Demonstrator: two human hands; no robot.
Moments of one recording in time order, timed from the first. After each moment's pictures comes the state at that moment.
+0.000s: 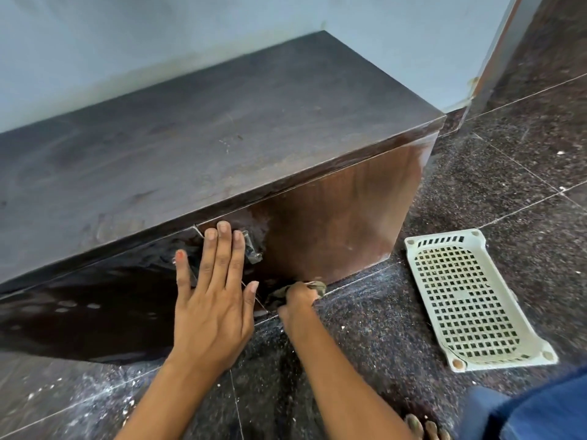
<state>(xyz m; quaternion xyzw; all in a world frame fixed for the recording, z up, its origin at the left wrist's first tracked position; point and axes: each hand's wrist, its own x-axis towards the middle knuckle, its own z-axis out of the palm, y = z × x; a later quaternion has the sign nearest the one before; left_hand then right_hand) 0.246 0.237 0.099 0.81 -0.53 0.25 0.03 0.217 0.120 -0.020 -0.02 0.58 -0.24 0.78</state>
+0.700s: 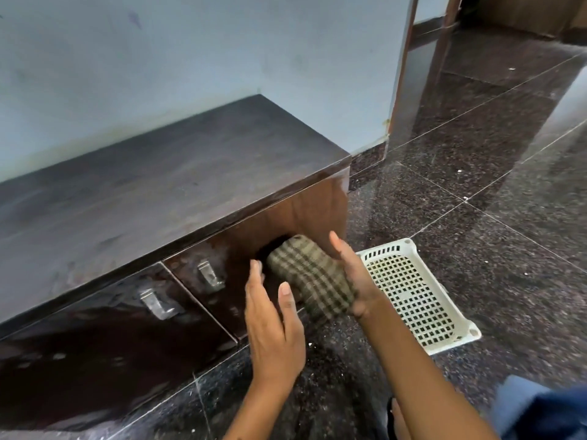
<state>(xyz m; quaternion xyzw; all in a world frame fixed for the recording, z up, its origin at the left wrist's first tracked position) 0.131 0.186 0.110 0.76 -0.38 -0.13 0.51 0.057 0.055 0.091 -0.27 0.23 -0.19 0.92</state>
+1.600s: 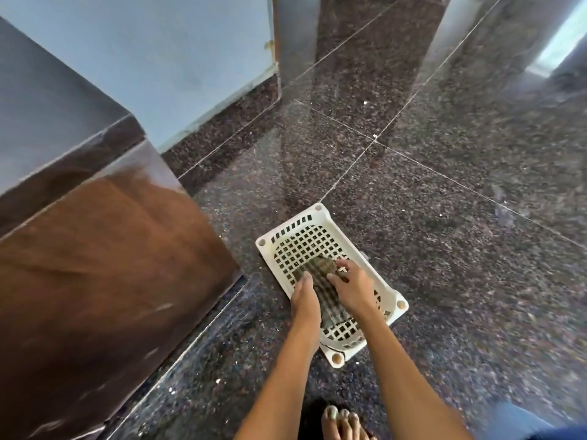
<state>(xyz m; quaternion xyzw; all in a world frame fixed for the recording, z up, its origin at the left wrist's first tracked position) 0.005 -0.010 -0.083 0.66 -0.07 -0.63 0.40 -0.081 -0.045 -0.095 -0.49 0.73 -0.18 0.44</state>
